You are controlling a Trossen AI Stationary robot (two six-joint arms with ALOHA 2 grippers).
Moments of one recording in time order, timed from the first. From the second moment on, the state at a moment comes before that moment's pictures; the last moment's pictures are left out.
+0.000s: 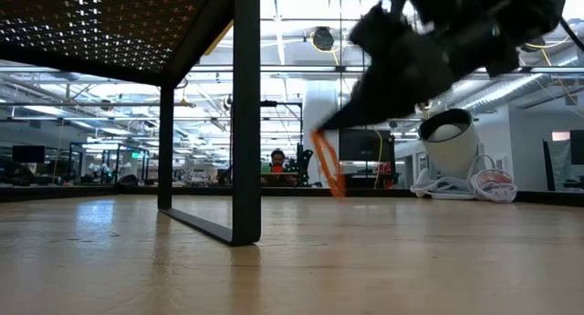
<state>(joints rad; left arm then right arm) -0.25 1.14 0.83 0.13 0.12 -0.20 0.21 1.65 0.67 0.50 0.16 0.06</state>
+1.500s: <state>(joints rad) -0.12 1.54 0.83 0.79 -0.04 -0.04 0.20 1.31 0.67 0.82 0.18 -0.32</state>
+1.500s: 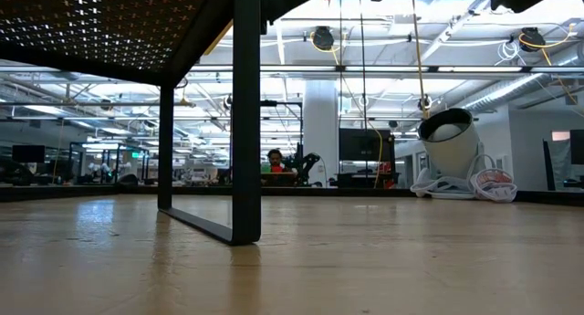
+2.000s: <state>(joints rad) -0.12 1.54 0.83 0.80 -0.04 -0.04 0.19 1.42 0.68 1.00 0.13 -0.34</state>
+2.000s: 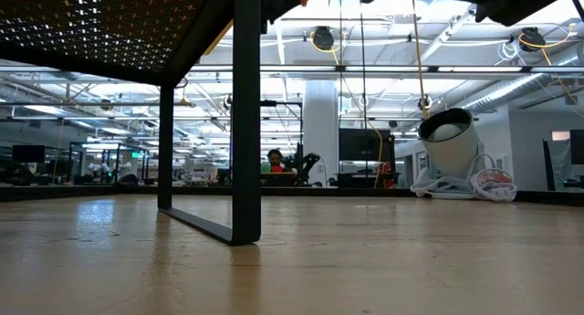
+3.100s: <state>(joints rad) -0.10 1.54 0.83 0.79 0.02 -0.06 0.19 1.42 0.68 1.01 0.13 -0.34</state>
